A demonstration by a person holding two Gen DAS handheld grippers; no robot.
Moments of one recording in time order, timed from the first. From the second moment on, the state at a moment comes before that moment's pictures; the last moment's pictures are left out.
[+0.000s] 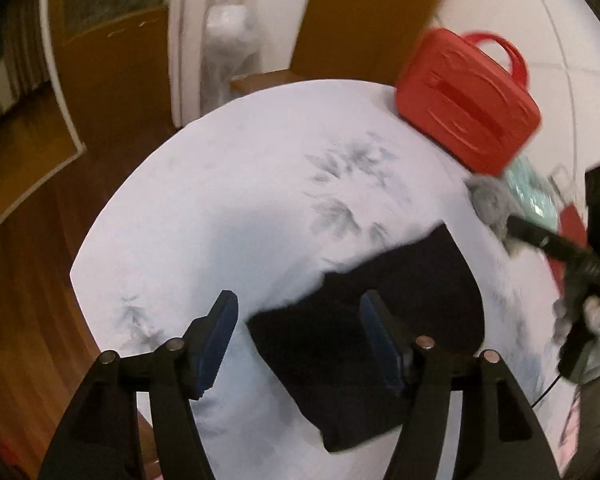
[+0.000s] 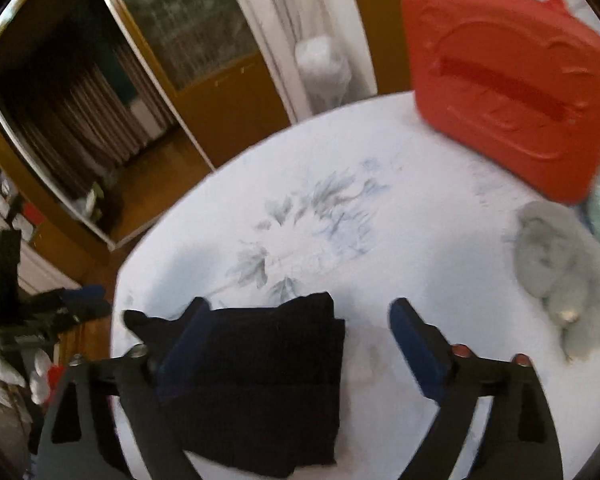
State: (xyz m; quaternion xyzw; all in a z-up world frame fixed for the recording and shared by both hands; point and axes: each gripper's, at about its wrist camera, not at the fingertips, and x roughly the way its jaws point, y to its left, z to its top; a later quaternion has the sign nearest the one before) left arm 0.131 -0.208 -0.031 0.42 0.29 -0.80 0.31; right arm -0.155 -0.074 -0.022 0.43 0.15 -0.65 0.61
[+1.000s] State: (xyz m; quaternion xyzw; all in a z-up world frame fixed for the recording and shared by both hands) left arm 0.075 -0.242 -0.109 0.47 0.29 -0.75 0.37; right arm -0.133 -0.157 -0.111 0.51 0.23 -0.60 0.57
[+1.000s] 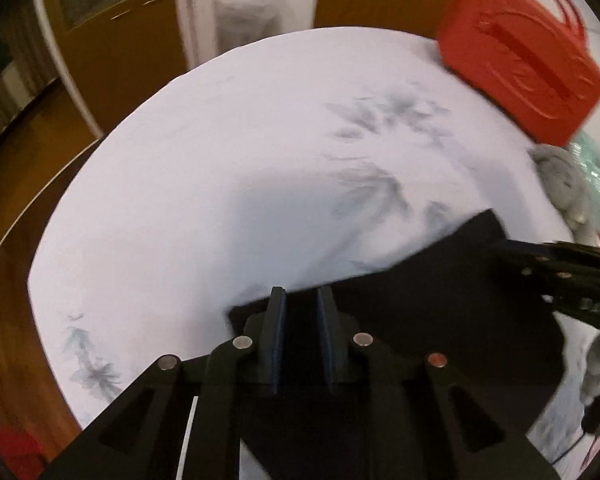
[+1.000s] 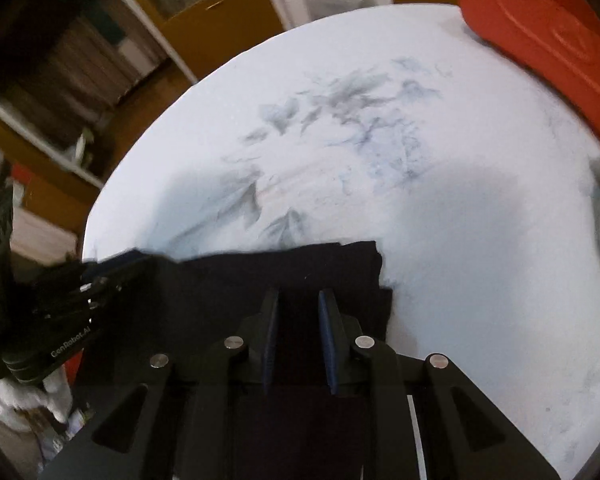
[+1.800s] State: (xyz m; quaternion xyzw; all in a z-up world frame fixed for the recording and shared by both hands) left arm 0.125 -0.181 -0.115 0.42 0.36 -0.75 0.37; right arm -0.137 -0.099 -0.125 0.55 0.15 -0.60 0.56
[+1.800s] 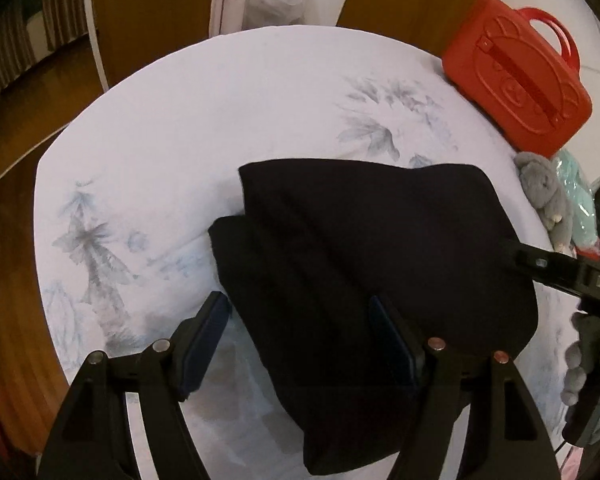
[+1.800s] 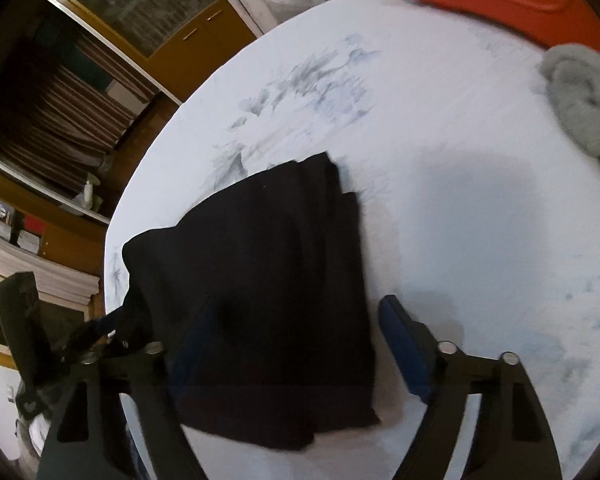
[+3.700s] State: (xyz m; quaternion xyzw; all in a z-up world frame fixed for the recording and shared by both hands) left arm 0.072 -0.109 -0.004 0.38 0.22 -0.86 0.25; right arm -0.129 0.032 -0.040 0.50 0.02 -0.66 0.56
